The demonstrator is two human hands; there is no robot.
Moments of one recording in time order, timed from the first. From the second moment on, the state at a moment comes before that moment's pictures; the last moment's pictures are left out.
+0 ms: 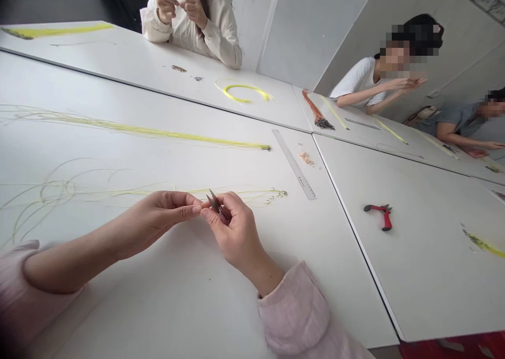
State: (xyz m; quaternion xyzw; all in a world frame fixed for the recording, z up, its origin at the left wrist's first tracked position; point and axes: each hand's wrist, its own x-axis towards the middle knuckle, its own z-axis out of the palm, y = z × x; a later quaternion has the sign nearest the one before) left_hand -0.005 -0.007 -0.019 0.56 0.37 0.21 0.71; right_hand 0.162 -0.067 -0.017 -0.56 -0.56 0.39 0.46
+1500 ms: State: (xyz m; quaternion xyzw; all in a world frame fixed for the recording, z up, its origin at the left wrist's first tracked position) left_hand 0.003 -0.019 -0.010 0.56 0.41 0.28 0.67; right_hand 0.147 -0.070 -0.023 -0.58 -0.48 0.44 0.49
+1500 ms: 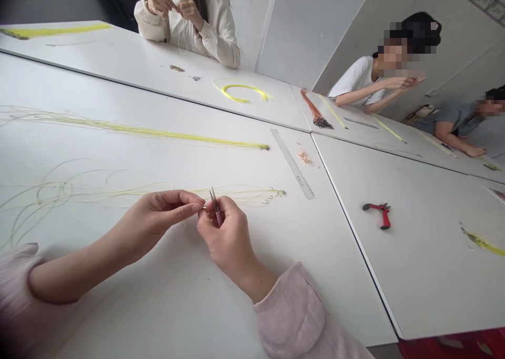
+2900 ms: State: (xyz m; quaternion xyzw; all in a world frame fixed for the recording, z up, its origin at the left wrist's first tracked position) left_hand 0.003 -0.022 -0.010 0.56 0.47 0.33 0.60; right_hand 0.128 -0.078 -0.025 -0.42 -0.28 0.71 0.49
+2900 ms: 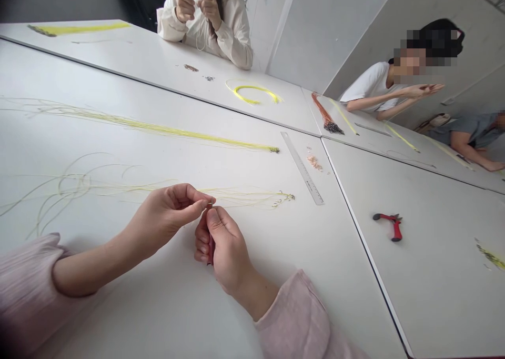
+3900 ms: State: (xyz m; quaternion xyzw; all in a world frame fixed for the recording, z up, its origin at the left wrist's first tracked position) left_hand 0.000 -0.022 -0.010 0.59 0.45 0.33 0.58; right_hand 0.128 -0.077 -0.026 -0.44 -0.28 0.70 0.49
